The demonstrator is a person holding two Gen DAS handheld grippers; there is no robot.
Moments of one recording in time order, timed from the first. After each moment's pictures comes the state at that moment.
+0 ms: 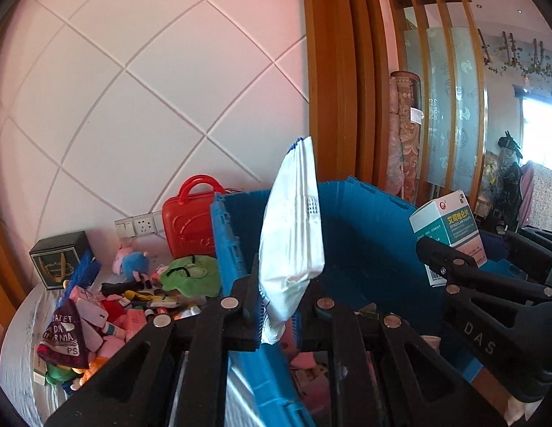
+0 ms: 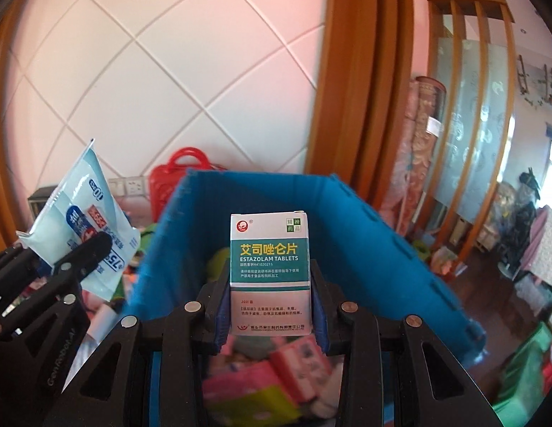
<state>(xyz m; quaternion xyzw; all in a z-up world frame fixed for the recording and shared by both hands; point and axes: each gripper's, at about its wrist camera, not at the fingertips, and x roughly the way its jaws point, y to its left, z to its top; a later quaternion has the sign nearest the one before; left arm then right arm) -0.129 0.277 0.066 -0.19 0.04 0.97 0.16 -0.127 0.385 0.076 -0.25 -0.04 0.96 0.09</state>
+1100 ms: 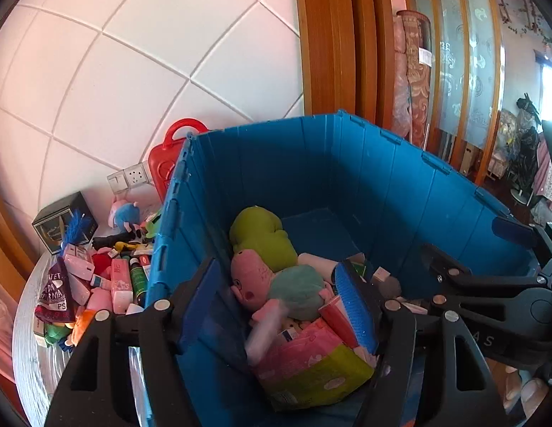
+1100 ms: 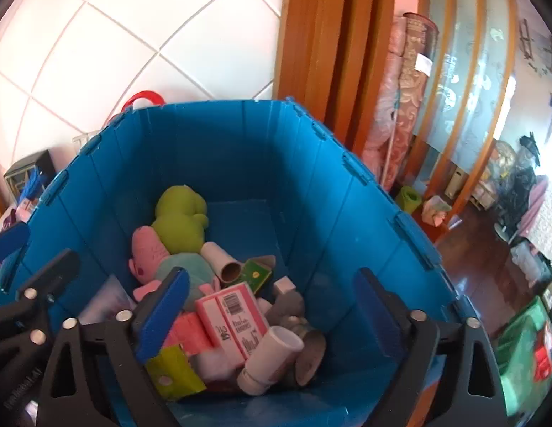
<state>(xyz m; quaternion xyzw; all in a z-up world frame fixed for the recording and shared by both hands) -0.132 0.358 0.033 -0.30 0.07 0.94 0.12 -0.137 0.511 0.020 -0.35 -0.01 0.93 0.10</state>
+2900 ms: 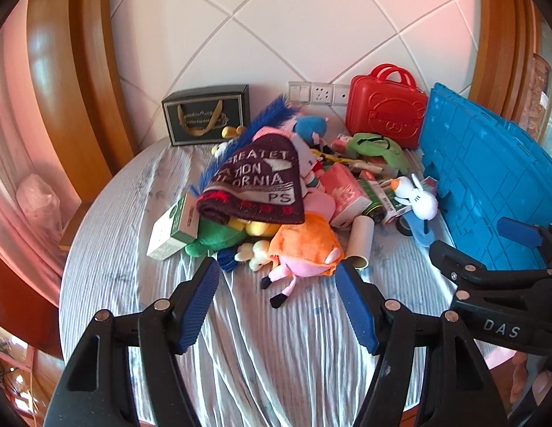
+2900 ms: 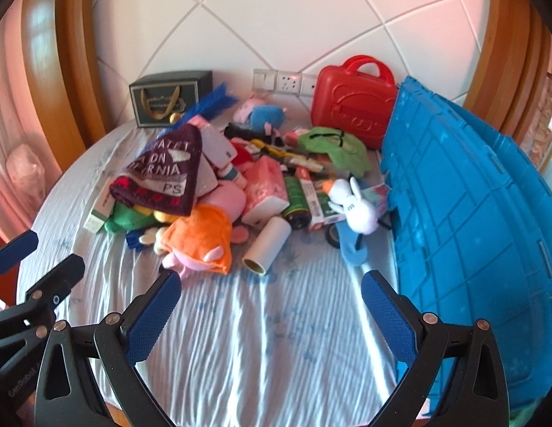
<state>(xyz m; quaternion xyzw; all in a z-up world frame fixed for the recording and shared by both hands) -0.108 -0.087 -0.054 -0.38 -0.03 0.92 -0.05 -0.156 0.073 -0.046 -0.41 -0.09 0.90 -0.09</state>
